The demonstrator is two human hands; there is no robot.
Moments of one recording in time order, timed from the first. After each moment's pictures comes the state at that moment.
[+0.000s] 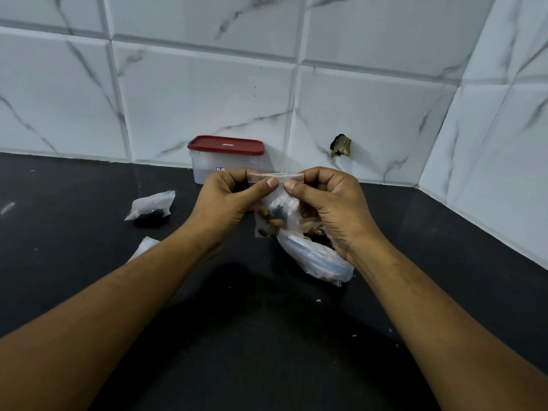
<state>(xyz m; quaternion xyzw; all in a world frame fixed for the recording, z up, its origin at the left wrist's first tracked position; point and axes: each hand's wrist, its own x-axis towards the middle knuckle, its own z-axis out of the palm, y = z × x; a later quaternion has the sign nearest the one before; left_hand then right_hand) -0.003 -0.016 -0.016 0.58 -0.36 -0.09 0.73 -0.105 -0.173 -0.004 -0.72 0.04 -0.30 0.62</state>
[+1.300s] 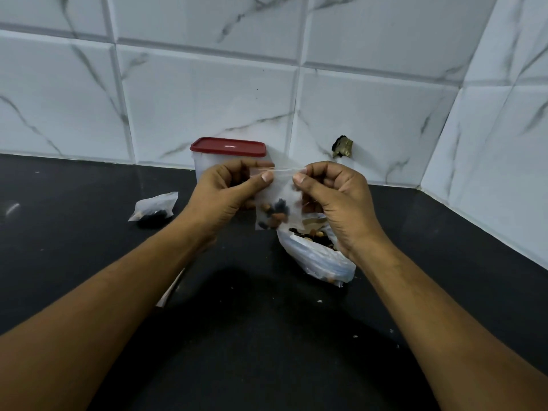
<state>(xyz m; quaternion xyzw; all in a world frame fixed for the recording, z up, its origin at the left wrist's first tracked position) 0.004 -0.011 -0.008 0.56 -0.36 -0.11 0.74 -0.103 -0.176 -0.003 -0.71 0.02 -0.35 0.61</state>
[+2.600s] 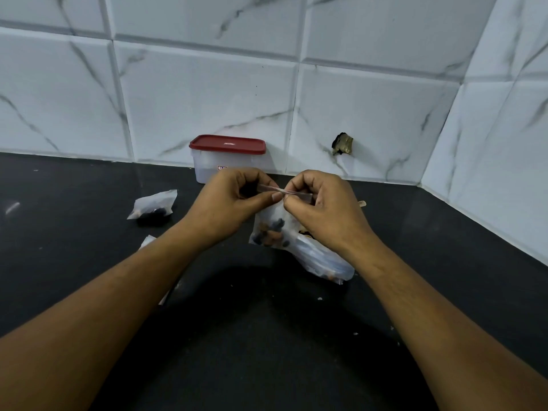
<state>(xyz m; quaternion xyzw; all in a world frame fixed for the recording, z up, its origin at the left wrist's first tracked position) 0.007 -0.012 -0.014 0.69 -0.48 0.03 0.54 -0.107 -0.166 -0.005 -0.87 0.03 -0.34 0.36</state>
